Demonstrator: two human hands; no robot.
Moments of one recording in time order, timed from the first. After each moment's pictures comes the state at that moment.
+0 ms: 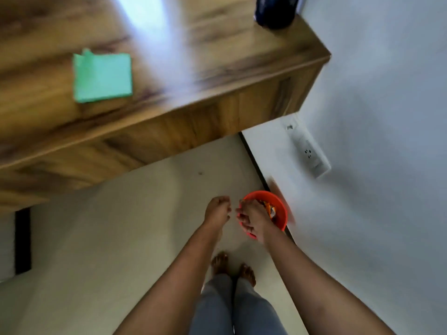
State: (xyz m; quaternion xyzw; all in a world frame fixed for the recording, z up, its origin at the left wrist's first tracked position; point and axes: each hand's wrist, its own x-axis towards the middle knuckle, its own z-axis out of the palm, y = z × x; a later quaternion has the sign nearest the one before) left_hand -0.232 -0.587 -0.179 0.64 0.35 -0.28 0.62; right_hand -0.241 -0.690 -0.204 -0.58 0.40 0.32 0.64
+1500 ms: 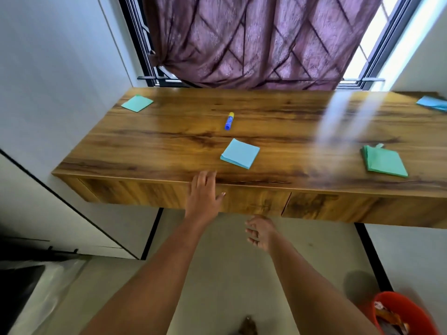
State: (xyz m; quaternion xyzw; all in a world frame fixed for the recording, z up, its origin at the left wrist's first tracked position) left_hand -0.325 0.002 -0.001 0.97 0.17 0.09 0.18; right_hand -0.282 -0.159 -0.071 -0.65 0.22 0.39 0.62
